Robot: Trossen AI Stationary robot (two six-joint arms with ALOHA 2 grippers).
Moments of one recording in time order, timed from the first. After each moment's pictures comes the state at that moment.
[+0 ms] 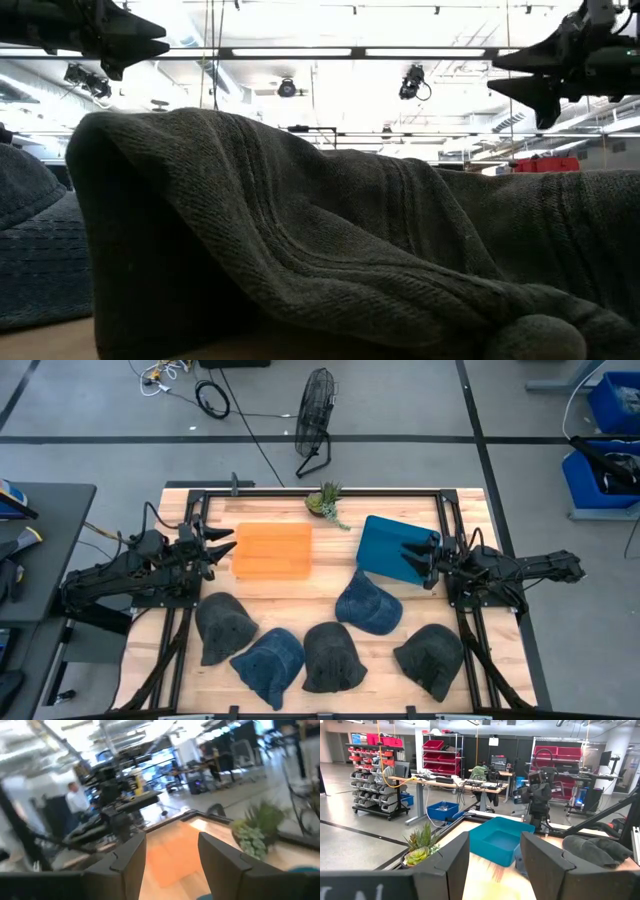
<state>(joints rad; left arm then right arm) 0.20 0.11 0.32 -0.13 -0.14 -0.07 0.08 0.12 0.02 0.24 0.39 0.31</state>
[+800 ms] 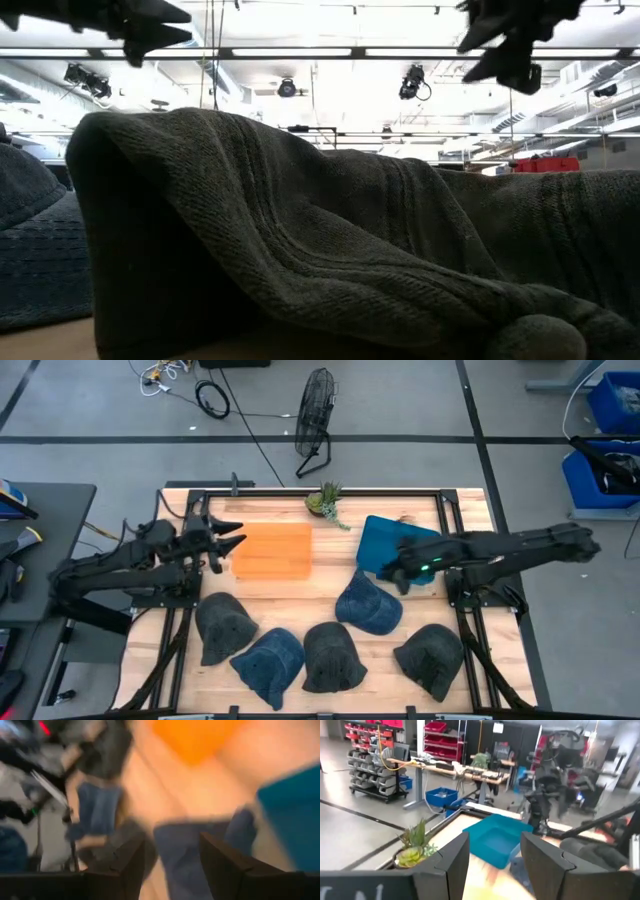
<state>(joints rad) 0.20 0.42 0.49 -0.08 -0.14 -0.13 0.09 0.98 0.80 -0.50 0.02 0.79</state>
